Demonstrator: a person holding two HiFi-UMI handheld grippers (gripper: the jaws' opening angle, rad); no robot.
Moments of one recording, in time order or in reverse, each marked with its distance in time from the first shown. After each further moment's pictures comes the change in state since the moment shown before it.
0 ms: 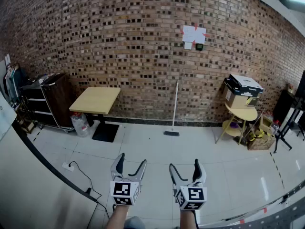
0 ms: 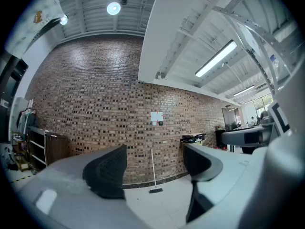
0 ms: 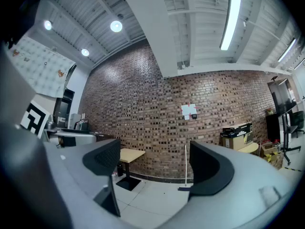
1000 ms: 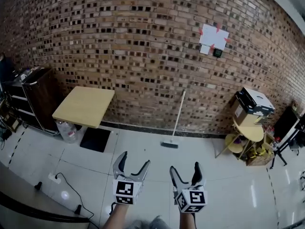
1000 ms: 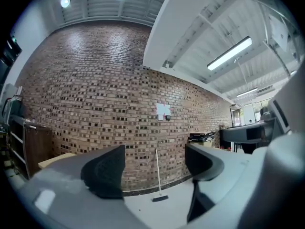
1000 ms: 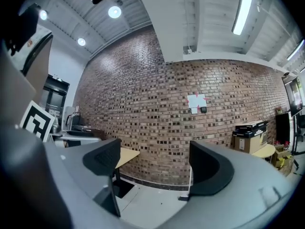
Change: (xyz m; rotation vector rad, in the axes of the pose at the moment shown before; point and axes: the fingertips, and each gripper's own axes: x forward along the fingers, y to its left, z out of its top) left arm 0.320 0.184 -0.036 -0.026 0.033 -0.075; right arm 0.357 -0.020 -0.024 -0.015 0.026 -0.026
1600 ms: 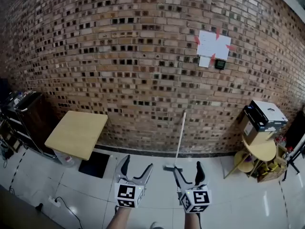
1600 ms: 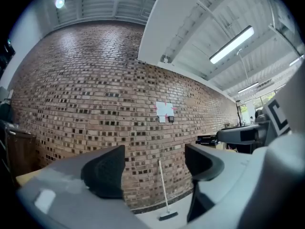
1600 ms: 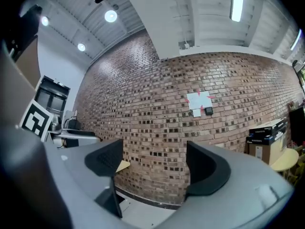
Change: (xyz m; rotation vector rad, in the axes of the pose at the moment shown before) left arm 0.272 0.016 0.039 0.046 -0.059 -0.001; right arm 0.239 -0.153 0.031 -0.007 -0.078 0.060
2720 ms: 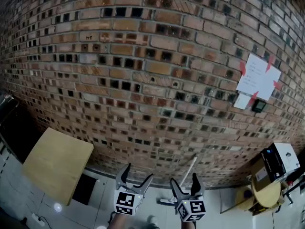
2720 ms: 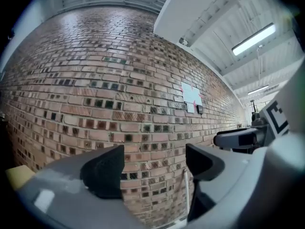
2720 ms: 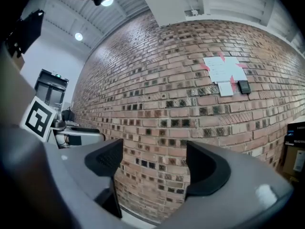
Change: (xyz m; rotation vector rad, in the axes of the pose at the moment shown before) left arm 0.413 0.222 -0.046 -0.056 0.030 -0.030; right arm 0.465 -0.092 -0.045 -0.022 0.089 0.062
